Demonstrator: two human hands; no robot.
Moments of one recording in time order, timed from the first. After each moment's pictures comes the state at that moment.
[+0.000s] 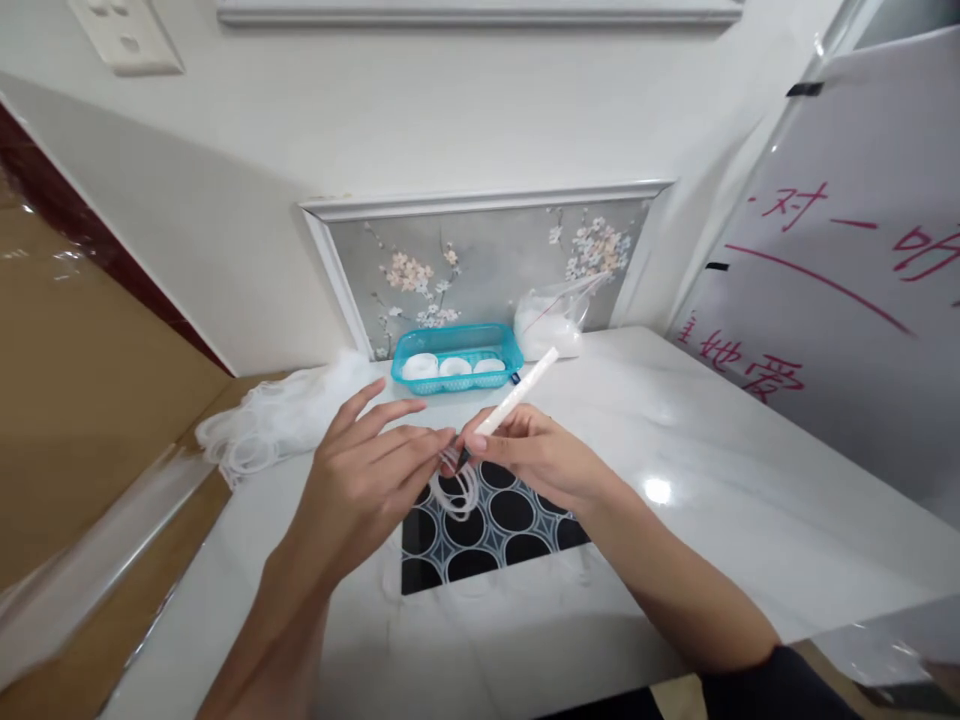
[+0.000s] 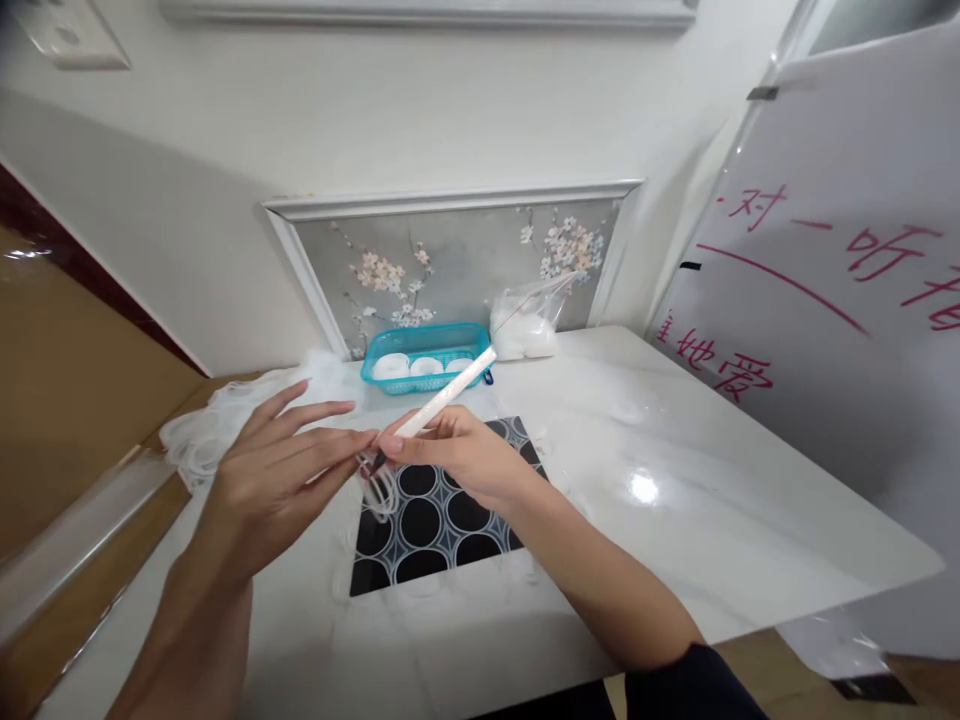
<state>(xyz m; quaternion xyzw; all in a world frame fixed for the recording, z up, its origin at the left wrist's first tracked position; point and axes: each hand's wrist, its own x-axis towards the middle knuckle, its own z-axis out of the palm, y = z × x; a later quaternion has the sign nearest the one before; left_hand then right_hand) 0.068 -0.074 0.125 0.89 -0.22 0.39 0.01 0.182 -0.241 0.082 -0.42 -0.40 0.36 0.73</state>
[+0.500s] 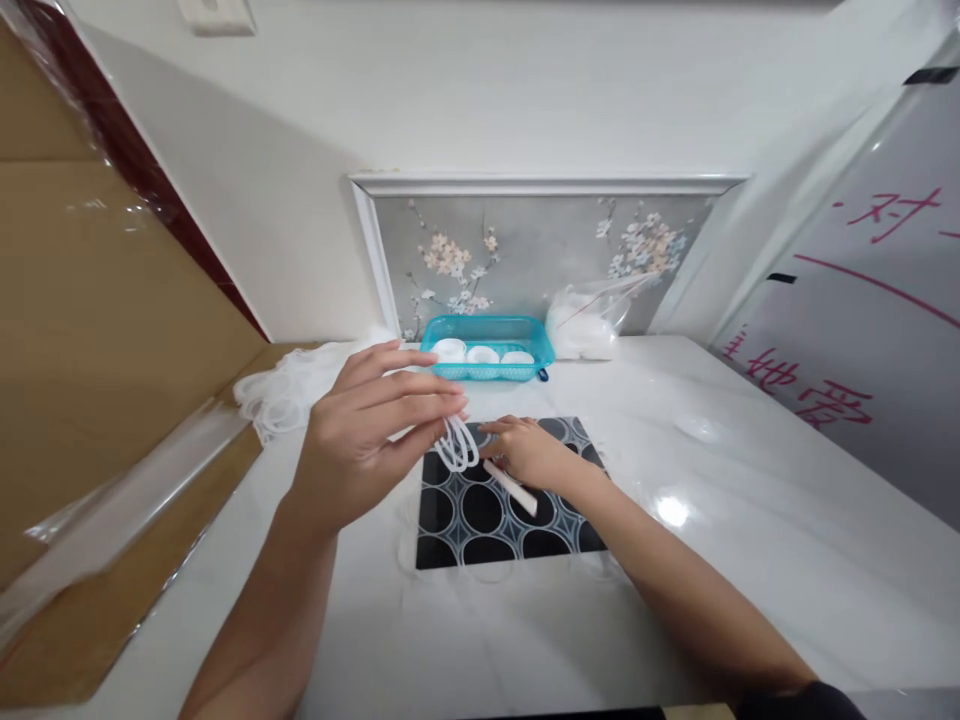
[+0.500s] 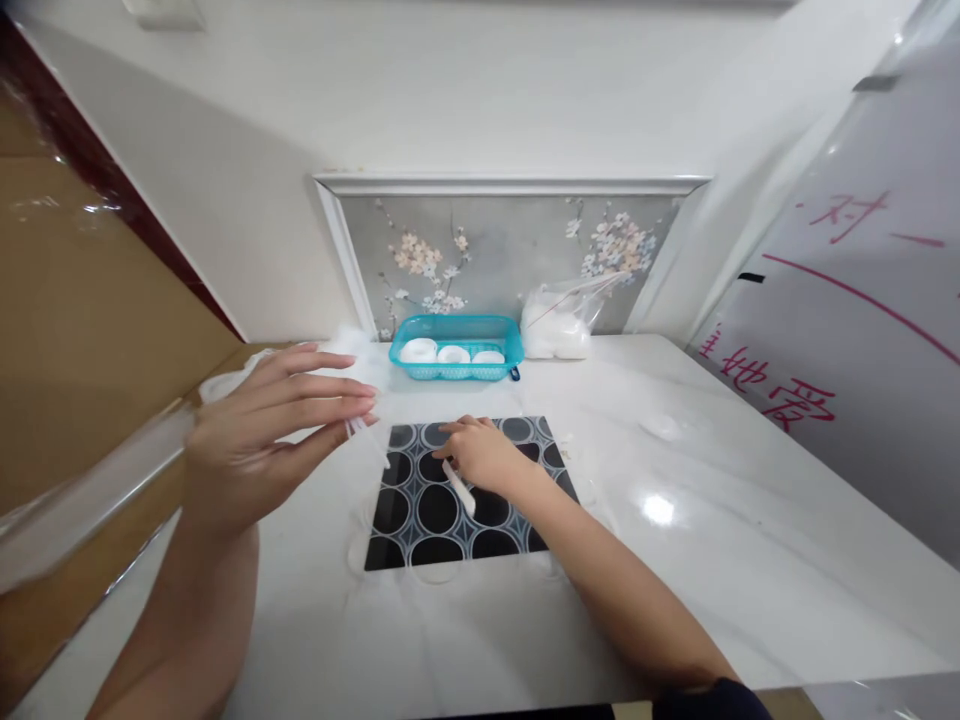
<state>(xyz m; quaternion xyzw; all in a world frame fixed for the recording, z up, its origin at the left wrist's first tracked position) 0.059 -0.061 0.130 0.86 -0.20 0.45 0.10 0.222 -0.202 -0.008 -0.78 -0.60 0.03 0.18</state>
